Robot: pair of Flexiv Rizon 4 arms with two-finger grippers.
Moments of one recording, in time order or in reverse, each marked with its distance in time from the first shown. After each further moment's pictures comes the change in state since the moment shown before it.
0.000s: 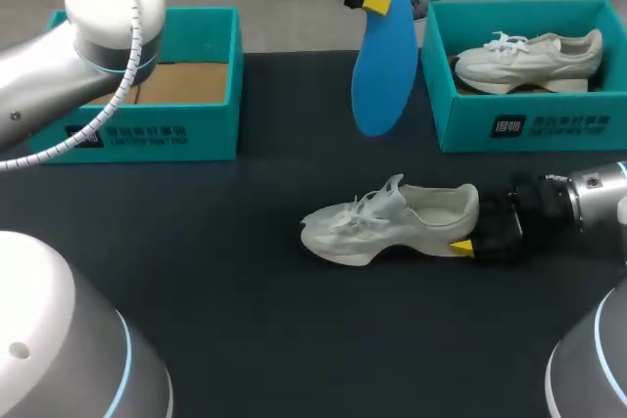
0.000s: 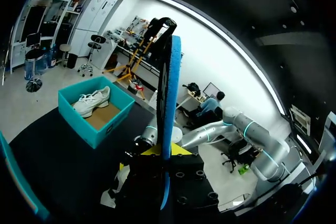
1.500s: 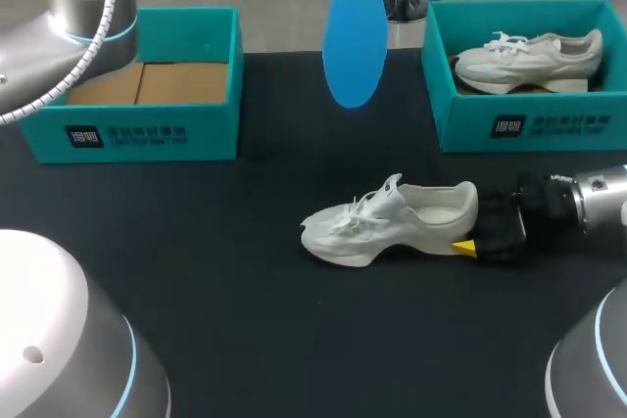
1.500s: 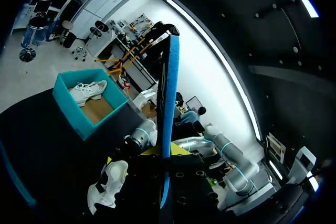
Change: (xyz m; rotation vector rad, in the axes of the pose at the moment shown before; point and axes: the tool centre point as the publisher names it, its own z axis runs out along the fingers) left arm -0.046 -0.026 -0.046 0.033 0.178 -0.223; right arm -0.003 0.002 -0.008 -0.015 -0.042 -0.018
